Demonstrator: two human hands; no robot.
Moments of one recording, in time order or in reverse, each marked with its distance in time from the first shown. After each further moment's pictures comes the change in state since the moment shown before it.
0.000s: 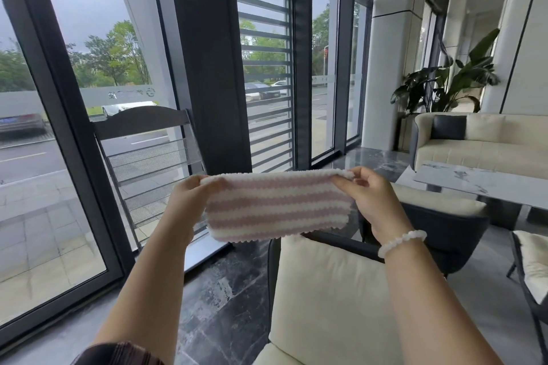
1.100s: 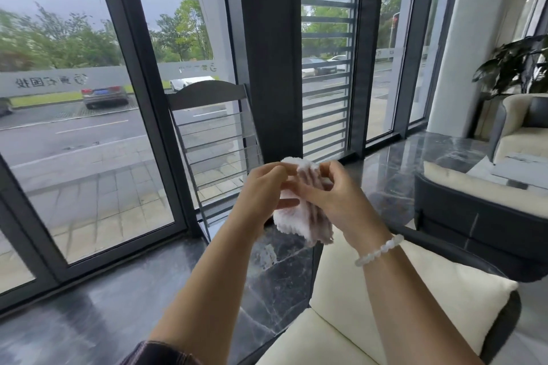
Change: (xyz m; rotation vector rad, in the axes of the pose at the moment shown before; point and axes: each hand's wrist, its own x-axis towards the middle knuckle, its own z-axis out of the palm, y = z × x) left_hand -0.080 0.023 0.006 -0.076 -0.128 -0.014; right_hand -0.076 -0.038 0.105 0.128 -0.415 -0.044
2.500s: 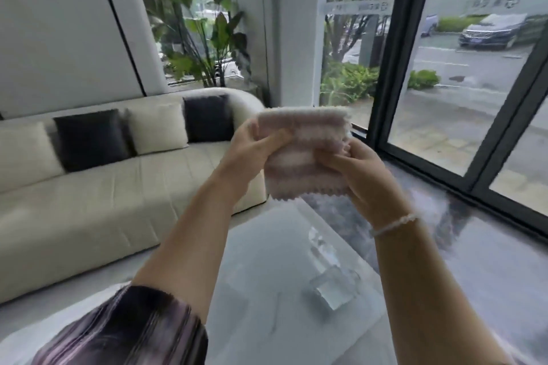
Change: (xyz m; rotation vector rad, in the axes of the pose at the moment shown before) left_hand -0.668 0.084 -0.202 0.358 1.563 0.034; right_hand -0.458 -0.182 0.362 0.702 -1.678 0.042
